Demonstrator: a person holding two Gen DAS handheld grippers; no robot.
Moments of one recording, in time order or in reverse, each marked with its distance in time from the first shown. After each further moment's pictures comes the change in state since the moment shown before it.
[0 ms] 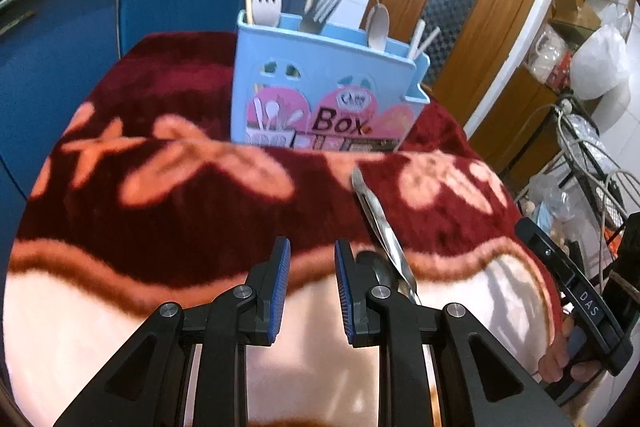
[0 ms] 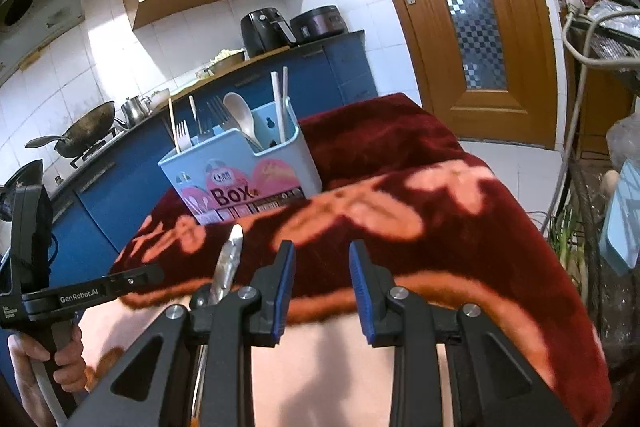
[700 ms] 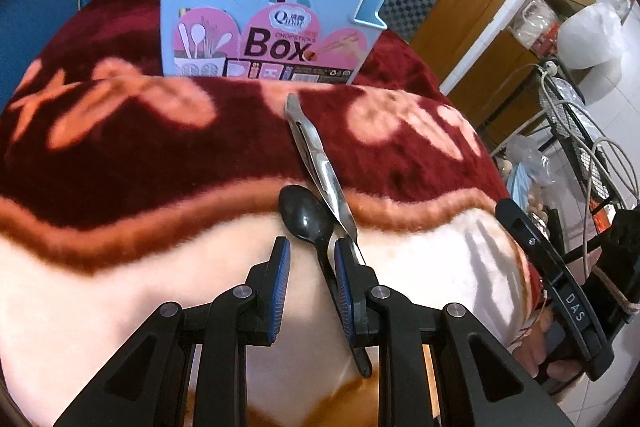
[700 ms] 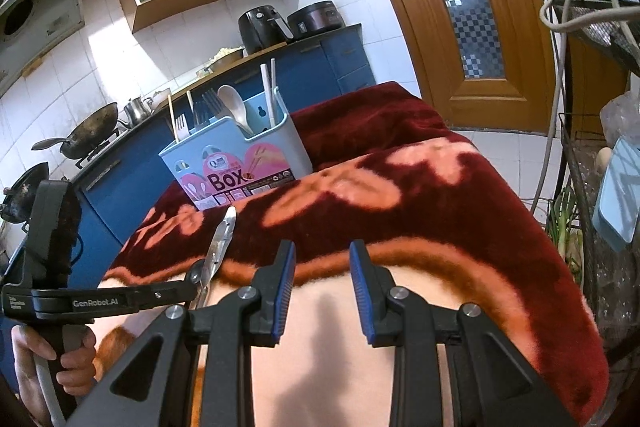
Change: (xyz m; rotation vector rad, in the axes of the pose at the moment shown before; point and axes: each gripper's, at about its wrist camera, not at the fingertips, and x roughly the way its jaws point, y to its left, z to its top) left arm 0.027 -0.034 -0.020 -0.006 0.172 -0.096; right arm -0.013 -0.021 -0.015 0.029 0.011 0.024
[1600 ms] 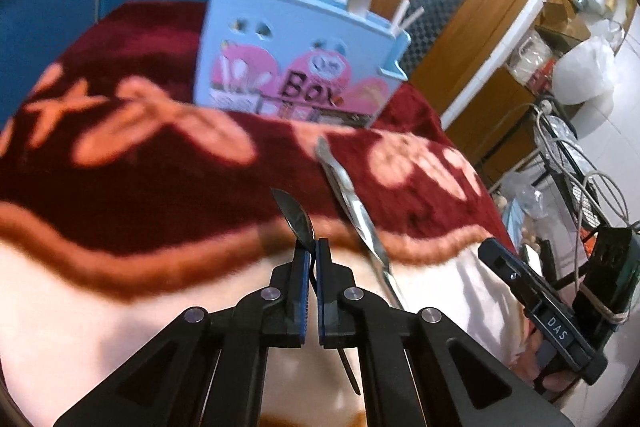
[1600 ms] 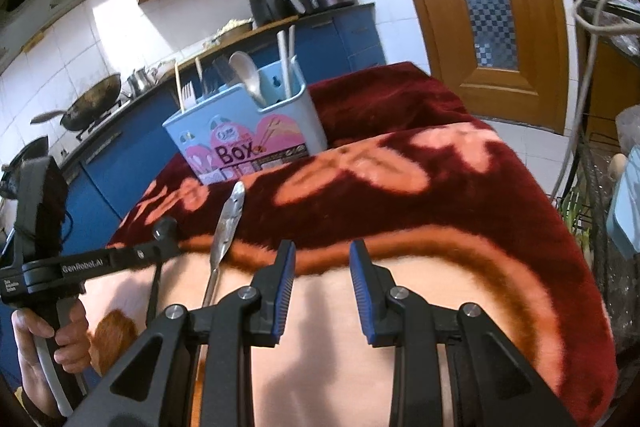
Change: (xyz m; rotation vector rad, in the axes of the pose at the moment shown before) left arm -0.021 0.029 0.004 -0.037 -0.151 -0.020; right arm 0.021 0.020 0.001 -0.062 0.111 0.009
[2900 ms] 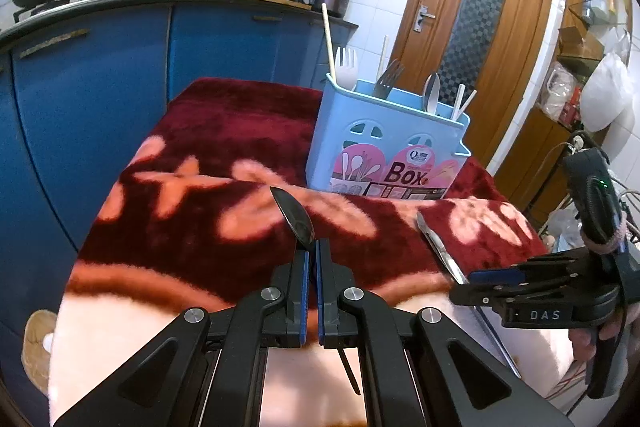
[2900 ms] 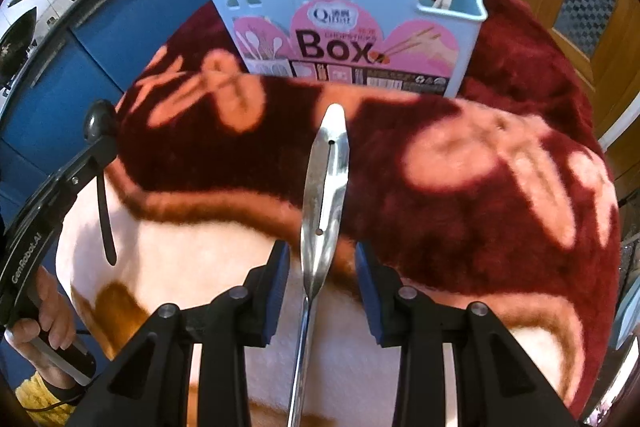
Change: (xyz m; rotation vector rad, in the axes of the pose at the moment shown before) left arm -0.057 0.056 0.007 0.040 -0.243 0.174; right arm 0.108 0.098 0.038 -0.250 0.555 -0.029
